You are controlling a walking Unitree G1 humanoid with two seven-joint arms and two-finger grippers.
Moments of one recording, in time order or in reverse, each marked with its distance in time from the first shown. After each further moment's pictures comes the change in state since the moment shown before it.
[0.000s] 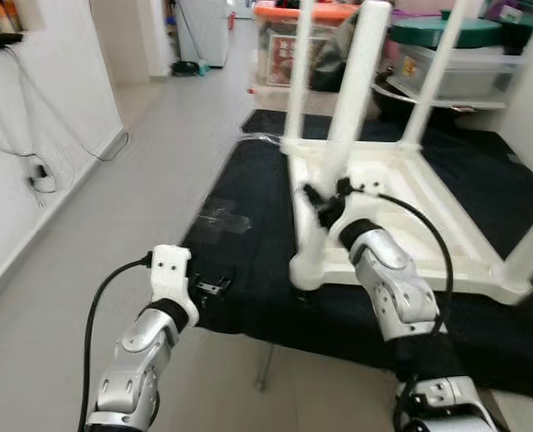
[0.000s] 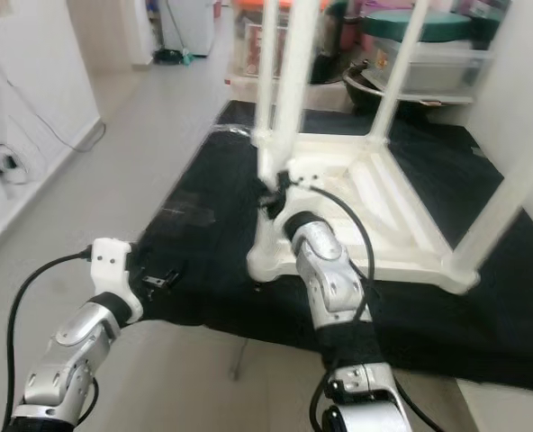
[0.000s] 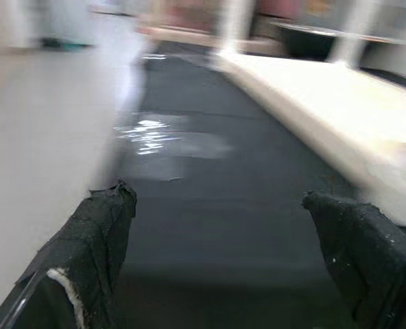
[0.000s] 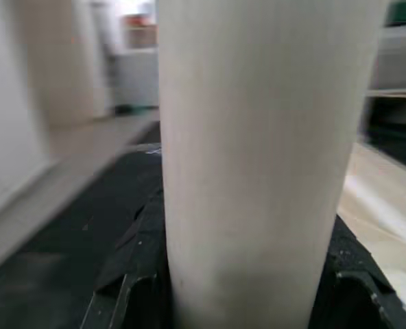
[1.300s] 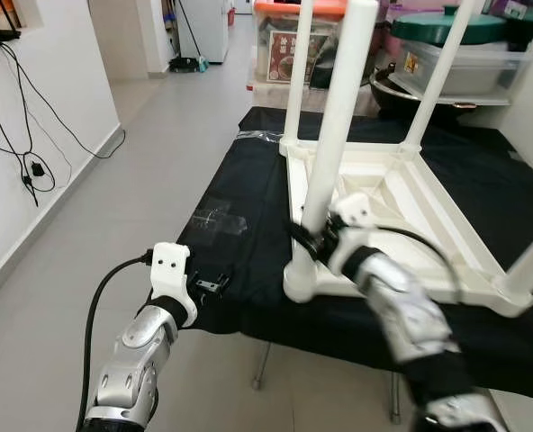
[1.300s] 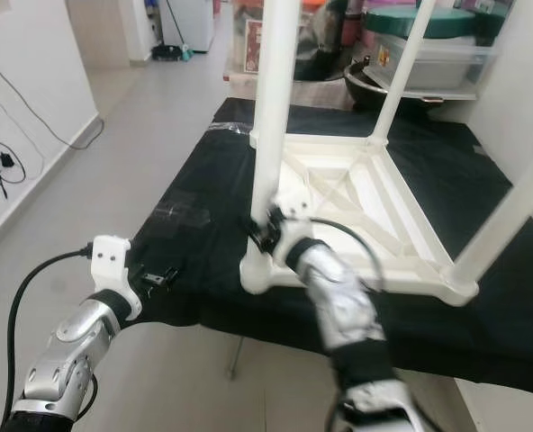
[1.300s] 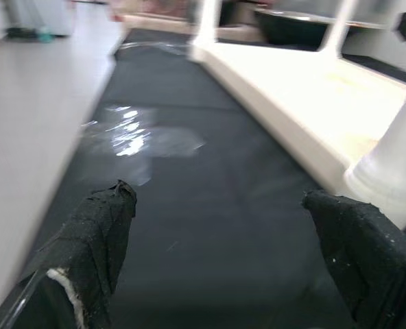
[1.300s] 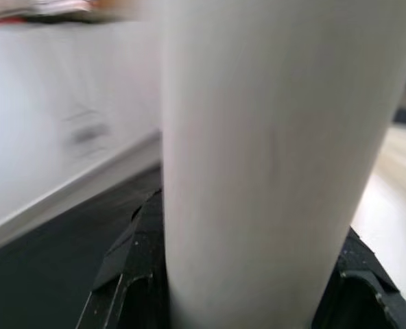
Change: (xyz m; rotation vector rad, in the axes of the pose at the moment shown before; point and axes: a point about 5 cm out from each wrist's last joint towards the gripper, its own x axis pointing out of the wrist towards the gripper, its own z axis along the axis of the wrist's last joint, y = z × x) left arm 0.002 0.001 0.003 0.005 -0.010 -0.002; right arm -0.011 0.048 -0.012 -0.035 0.016 0.455
